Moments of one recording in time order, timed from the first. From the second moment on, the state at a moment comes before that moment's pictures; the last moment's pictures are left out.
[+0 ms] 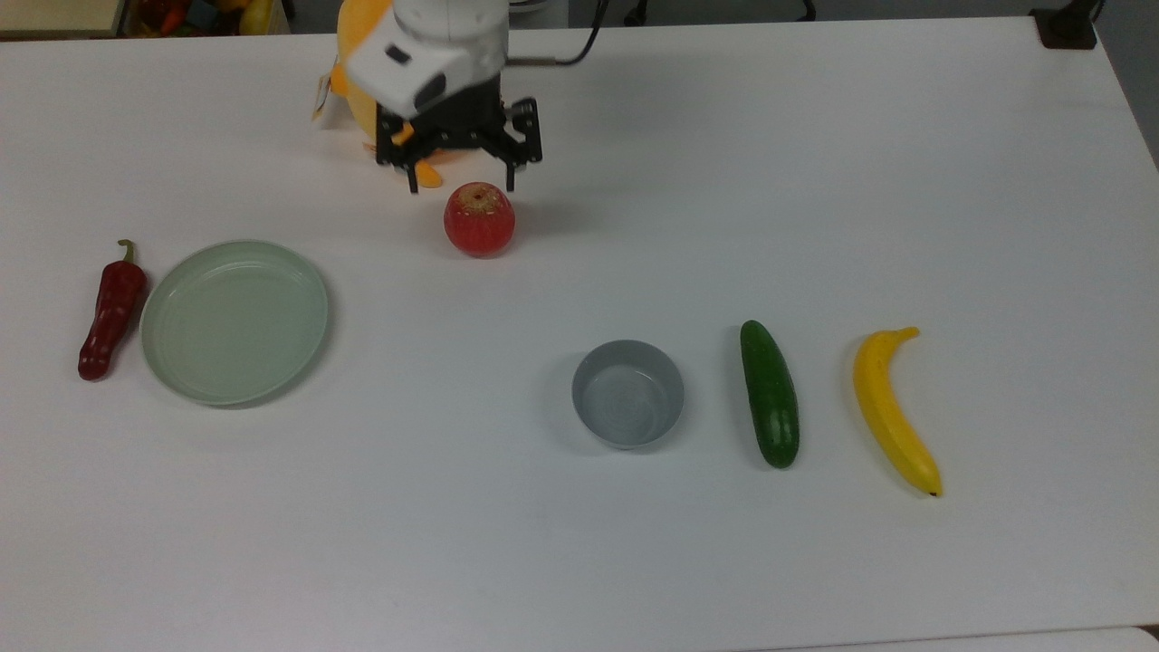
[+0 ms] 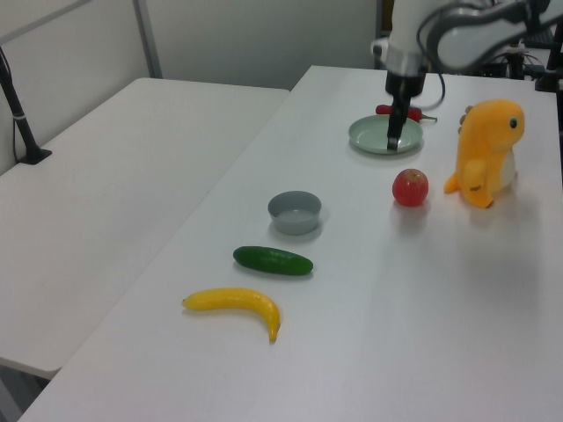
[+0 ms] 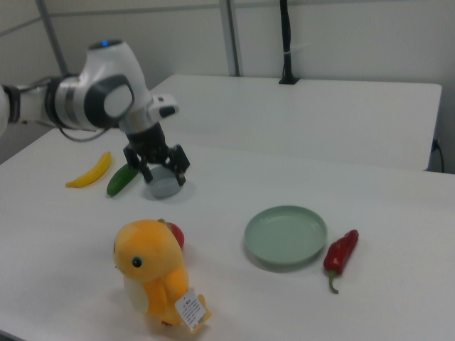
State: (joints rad) arm 0.09 0.11 -0.03 -1.86 -0.09 2.09 -0.05
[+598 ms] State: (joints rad) arm 0.08 0.03 -0.03 -1.60 0.08 1.71 0.10
